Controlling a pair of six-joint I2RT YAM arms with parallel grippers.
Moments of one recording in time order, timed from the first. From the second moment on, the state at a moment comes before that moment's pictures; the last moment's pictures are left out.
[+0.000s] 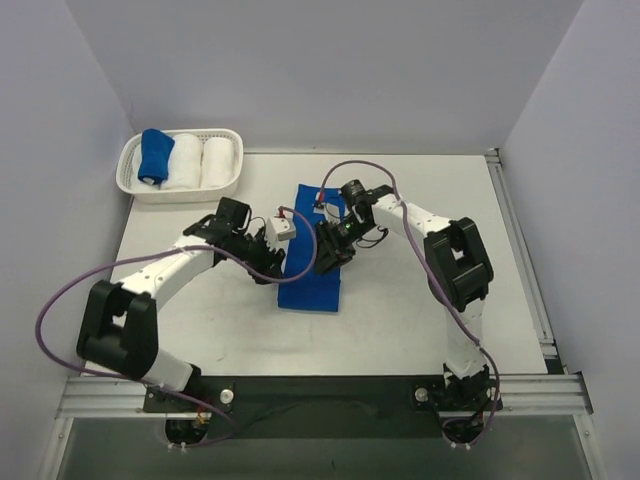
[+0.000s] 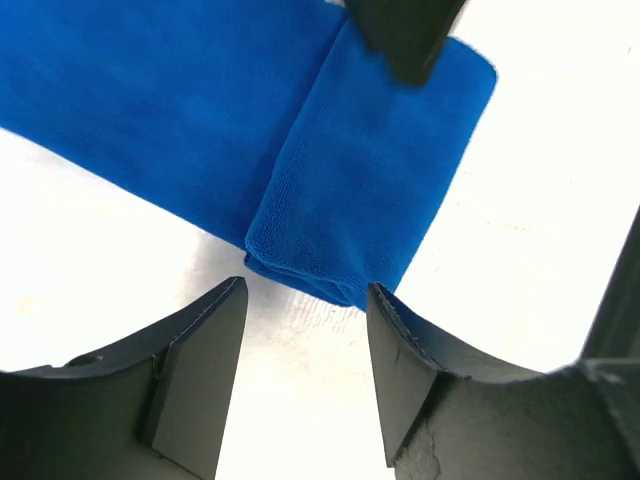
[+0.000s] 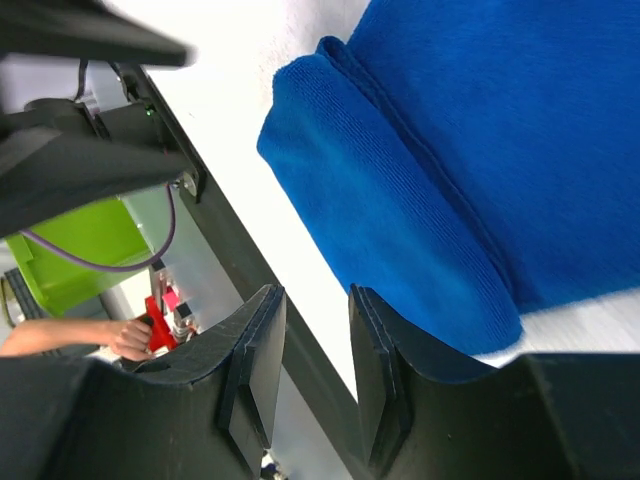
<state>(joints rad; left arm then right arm) -0.37 1.52 0.99 -0.53 0.66 0.52 0.52 2.05 1.53 -0.80 -0.85 0.12</state>
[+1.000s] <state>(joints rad) -0.90 1.34 0.65 -0.23 0.11 0.90 0.62 2.25 1.59 -0.77 -0.86 0.13</state>
